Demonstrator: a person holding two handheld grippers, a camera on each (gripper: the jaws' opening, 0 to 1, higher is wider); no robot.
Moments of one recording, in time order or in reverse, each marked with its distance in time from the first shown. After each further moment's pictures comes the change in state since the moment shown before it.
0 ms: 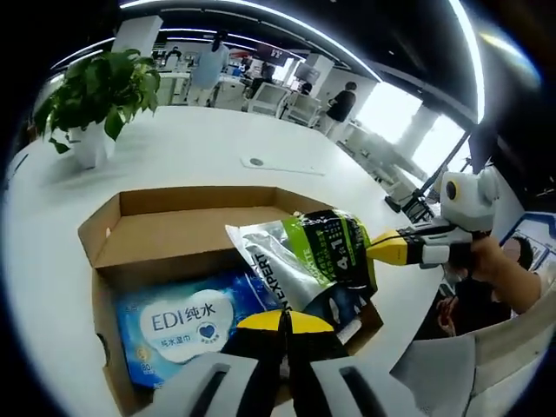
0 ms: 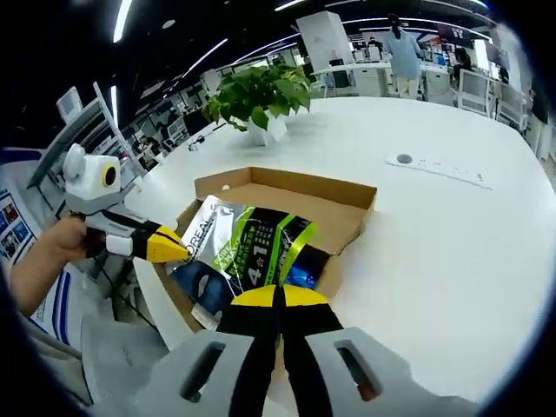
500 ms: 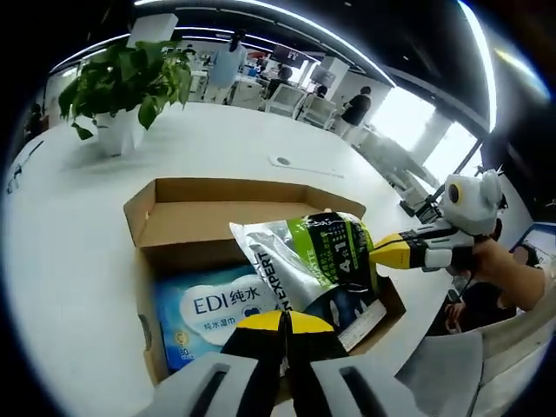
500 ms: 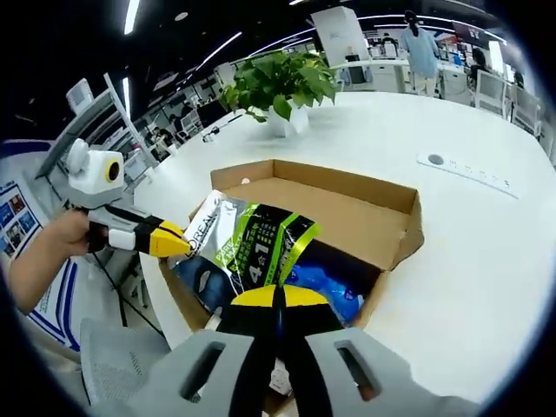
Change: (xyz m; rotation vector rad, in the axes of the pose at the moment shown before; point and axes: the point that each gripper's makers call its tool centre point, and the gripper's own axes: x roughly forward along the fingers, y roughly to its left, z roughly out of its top) left arm -0.028 0.043 -0.010 -0.043 -0.019 0.061; right arm 0.038 0.036 0.003 -0.046 0.027 0.063
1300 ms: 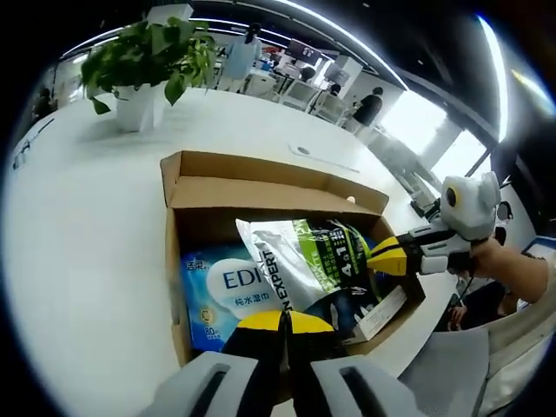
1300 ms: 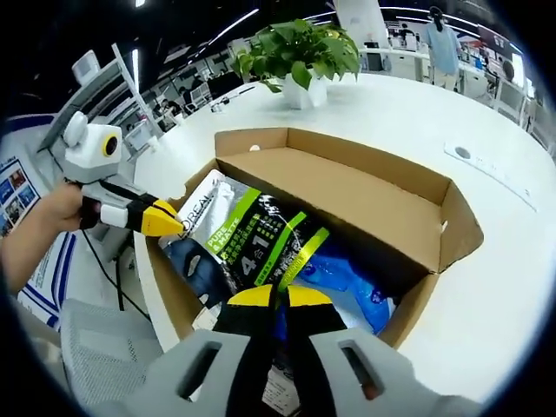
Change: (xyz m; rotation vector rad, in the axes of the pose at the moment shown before) left arm -0.006 0.041 -0.027 -0.067 0.016 0.030; right arm 0.046 0.015 -0.023 -0.080 0.109 0.038
